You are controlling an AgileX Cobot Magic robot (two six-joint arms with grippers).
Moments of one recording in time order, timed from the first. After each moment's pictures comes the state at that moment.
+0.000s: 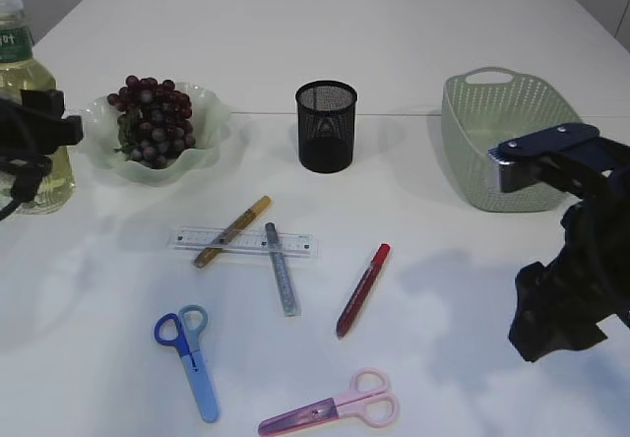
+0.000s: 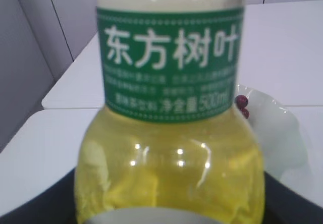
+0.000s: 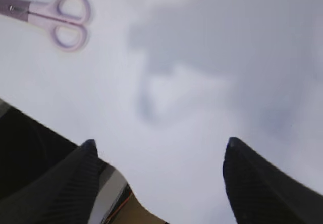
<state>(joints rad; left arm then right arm) -0.32 1.57 -0.63 -0.66 -0.74 0.49 0.35 1.38 -0.89 0.14 1.04 -0.20</state>
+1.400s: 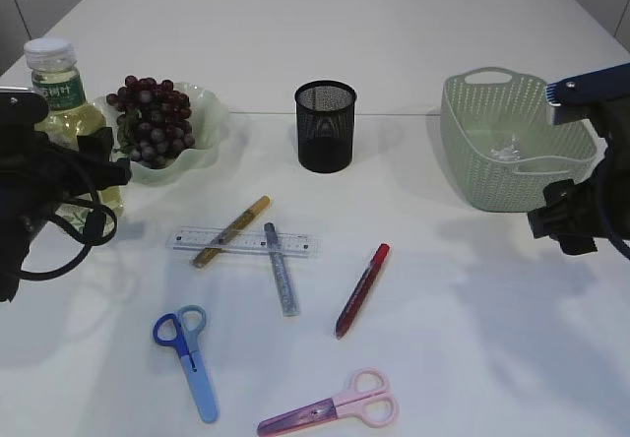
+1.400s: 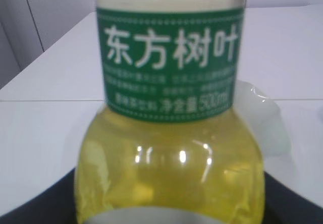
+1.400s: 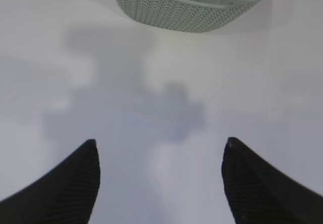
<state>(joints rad) -0.34 1.88 -0.63 -0.45 -1.05 0.19 0.35 1.38 -0.78 -0.67 0.61 0.70</state>
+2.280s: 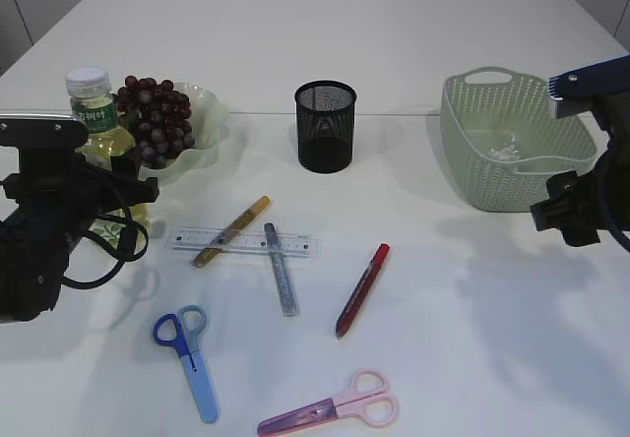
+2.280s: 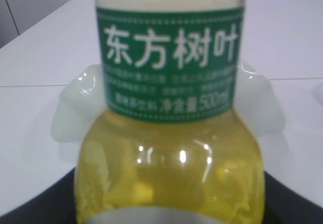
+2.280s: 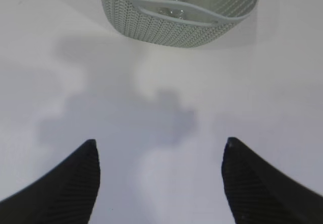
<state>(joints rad) -0.34 2.07 -0.71 -0.40 -1.12 0.13 0.35 1.38 -0.78 -0.76 0.61 0.75</state>
